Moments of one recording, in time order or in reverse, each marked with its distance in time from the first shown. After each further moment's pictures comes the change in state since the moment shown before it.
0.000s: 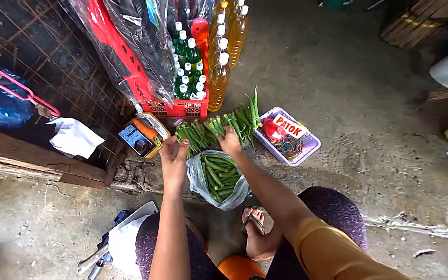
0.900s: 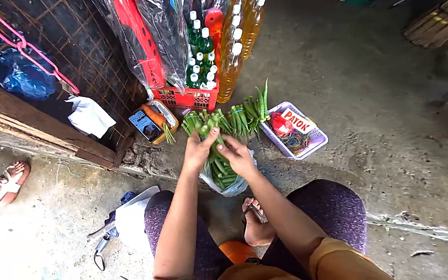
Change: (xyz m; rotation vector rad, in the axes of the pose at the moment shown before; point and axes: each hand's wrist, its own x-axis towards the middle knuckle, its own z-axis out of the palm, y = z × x) left_hand -0.015 -0.011 0.019 -0.157 -0.321 -0.028; right_hand -0.148 -0.070 -0.047 0.655 -0.143 -0.409
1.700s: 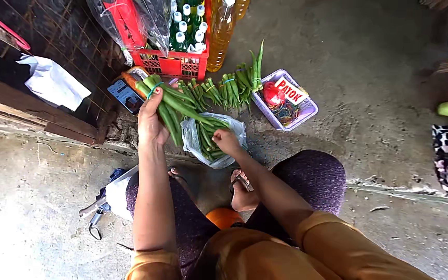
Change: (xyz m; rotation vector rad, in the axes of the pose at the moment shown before) left_hand 0.004 0.017 -0.053 -0.477 -0.019 0.126; right_hand -0.017 0.117 -0.022 -0.695 -0.278 0.598
